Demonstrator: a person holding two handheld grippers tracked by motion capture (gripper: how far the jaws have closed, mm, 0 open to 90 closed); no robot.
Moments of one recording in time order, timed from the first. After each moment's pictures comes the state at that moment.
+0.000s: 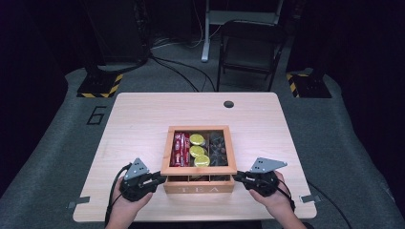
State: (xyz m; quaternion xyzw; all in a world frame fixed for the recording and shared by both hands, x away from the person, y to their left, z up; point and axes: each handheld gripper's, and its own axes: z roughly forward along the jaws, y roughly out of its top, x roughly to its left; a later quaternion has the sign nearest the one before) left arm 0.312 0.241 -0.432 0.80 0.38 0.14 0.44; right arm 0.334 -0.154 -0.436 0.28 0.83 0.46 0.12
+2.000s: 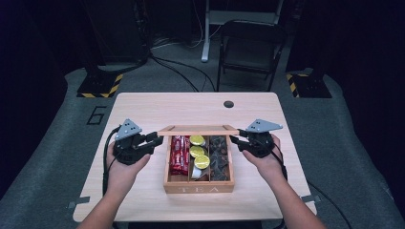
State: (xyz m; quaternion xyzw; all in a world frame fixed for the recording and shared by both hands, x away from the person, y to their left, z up) left arm 0.364 0.241 -0.338 0.76 0.39 0.21 0.47; right arm 0.414 -0.139 -0.378 0.33 0.80 0.45 0.22
